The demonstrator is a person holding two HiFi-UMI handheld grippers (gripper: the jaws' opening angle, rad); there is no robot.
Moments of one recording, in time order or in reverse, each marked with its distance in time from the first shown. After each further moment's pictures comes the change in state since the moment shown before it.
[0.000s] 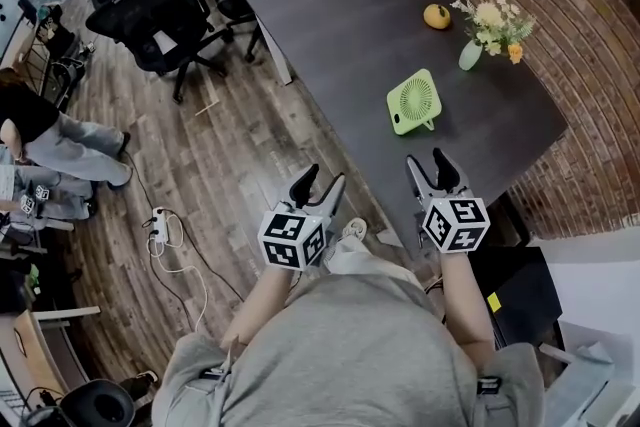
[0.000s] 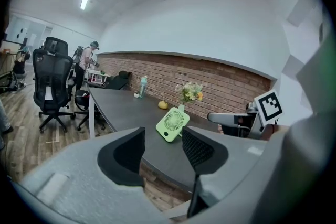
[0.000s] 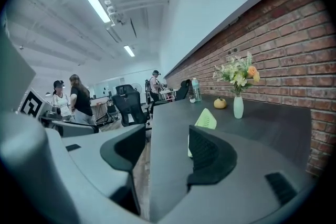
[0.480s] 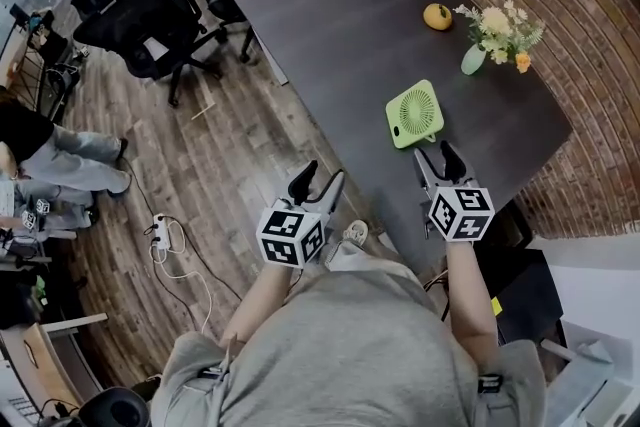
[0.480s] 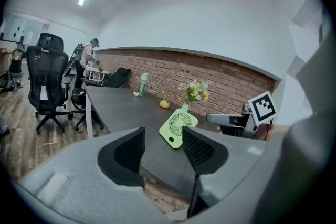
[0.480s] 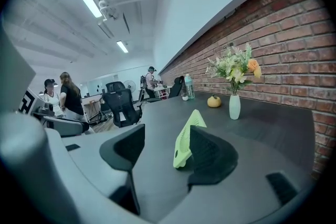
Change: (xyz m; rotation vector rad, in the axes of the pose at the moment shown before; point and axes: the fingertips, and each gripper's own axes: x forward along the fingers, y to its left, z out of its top) left arm 0.054 0.028 0.021 -0.001 0.034 -0.013; right arm 0.059 -0.052 0.010 0.017 0.042 -0.058
